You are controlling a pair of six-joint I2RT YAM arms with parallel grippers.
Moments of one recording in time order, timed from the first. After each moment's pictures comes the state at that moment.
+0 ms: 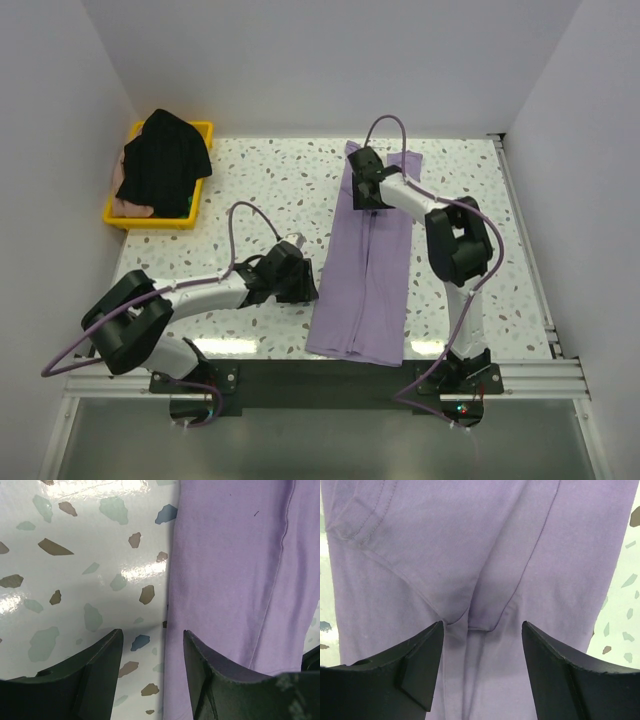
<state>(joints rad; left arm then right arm) -0.81 1.44 0.64 -0.12 -0.01 -0.80 0.45 2.14 1.65 -0.56 0.44 0.36</state>
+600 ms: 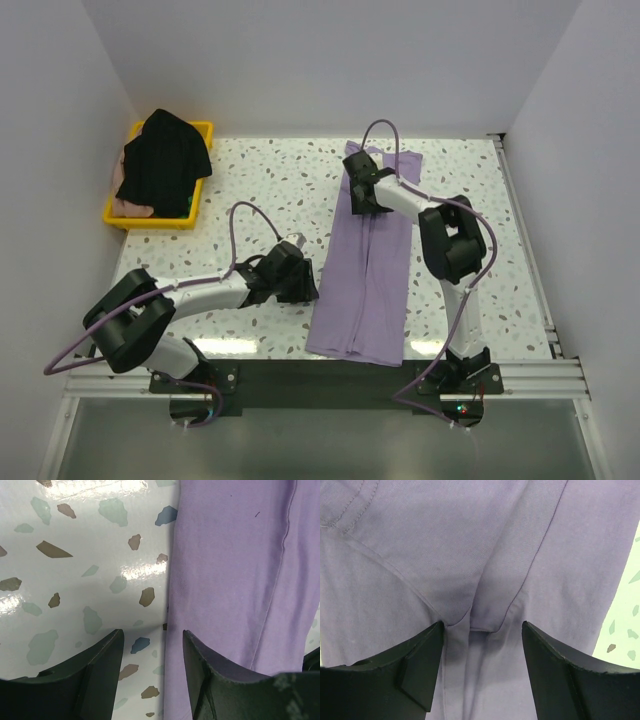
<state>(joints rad) -0.81 1.45 0.64 -0.11 -0.01 -0.80 0.47 2.19 1.67 -0.59 0.47 0.36</state>
